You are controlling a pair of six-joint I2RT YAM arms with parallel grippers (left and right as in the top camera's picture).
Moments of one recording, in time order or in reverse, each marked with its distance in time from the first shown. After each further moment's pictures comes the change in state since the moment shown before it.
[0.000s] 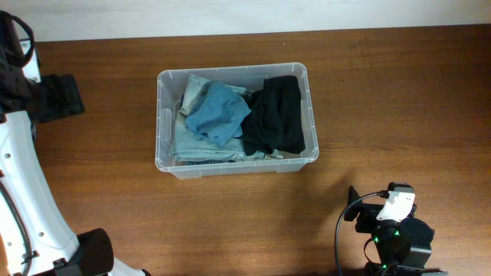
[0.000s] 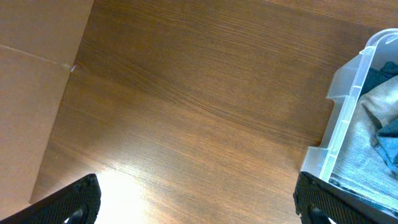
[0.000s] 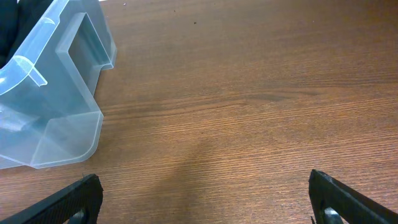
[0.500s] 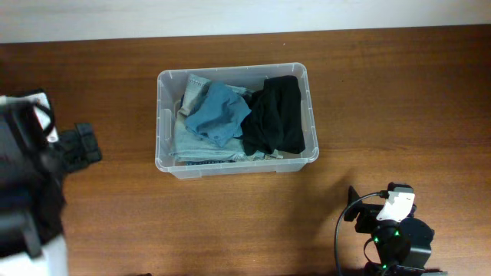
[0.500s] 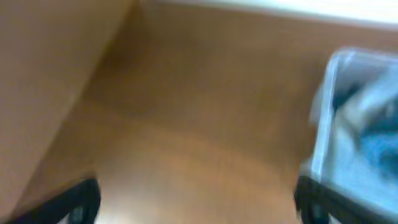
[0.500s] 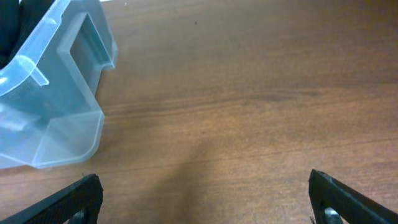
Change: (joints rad) left arm -0.042 -0.672 -0.864 0.597 0.006 0.028; right arm 0.000 -0.003 -0.001 -0.003 -0.004 -0.001
